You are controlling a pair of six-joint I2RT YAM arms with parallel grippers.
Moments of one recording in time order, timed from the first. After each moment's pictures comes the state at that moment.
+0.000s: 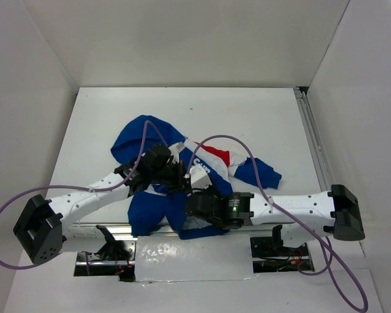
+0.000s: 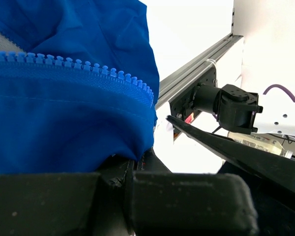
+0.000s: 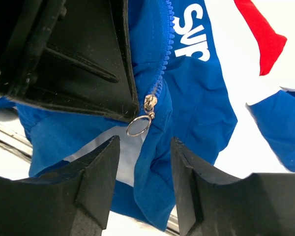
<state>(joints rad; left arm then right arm) -0.75 1.25 0.83 -0.26 0.39 -0.90 1.41 1.28 0.94 -0.60 0.77 0.57</state>
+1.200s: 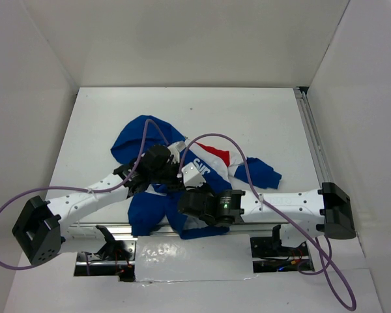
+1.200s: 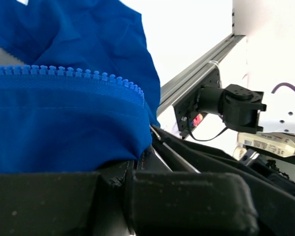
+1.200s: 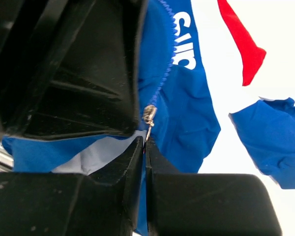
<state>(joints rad) -0.77 1.24 0.83 -0.24 0.37 -0.84 1.39 1.37 1.01 -0.62 0.80 0.48</state>
